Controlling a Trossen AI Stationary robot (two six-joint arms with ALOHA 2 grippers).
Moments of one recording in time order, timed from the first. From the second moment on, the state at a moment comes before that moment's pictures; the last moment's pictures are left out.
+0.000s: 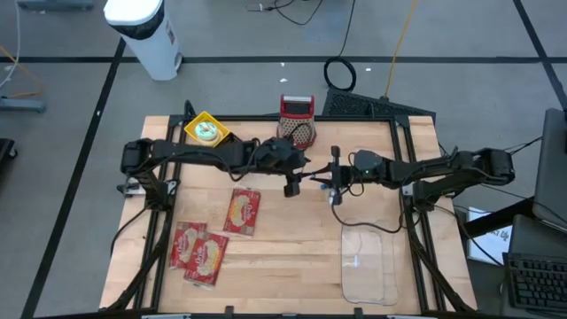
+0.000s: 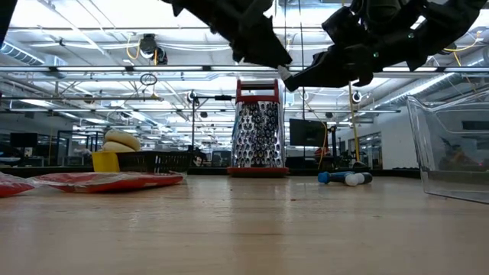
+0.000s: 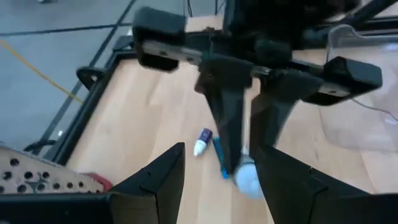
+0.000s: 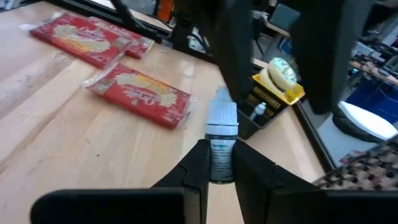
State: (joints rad) left arm 0.09 1.75 1.39 -0.18 -0.07 0.13; right arm -0.14 1.24 0.51 0.48 -0.08 -0.39
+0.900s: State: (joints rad) left arm 0.08 1.78 1.40 -0.23 -0.05 0.14; right arm -0.14 1.24 0.51 0.51 -0.08 -0.40
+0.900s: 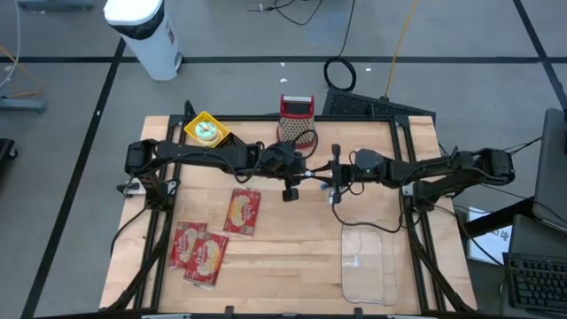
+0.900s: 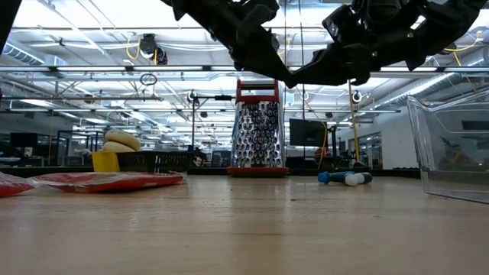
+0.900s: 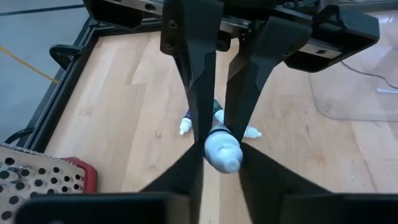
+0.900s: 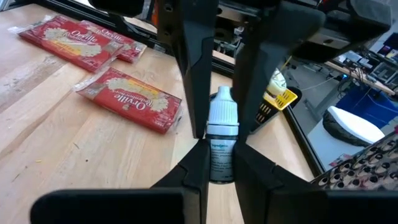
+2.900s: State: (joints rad) left arm 0.10 1.72 1.40 -0.23 -0.11 0.02; right arm -0.27 1.21 0.51 -0.09 0.09 -0.22
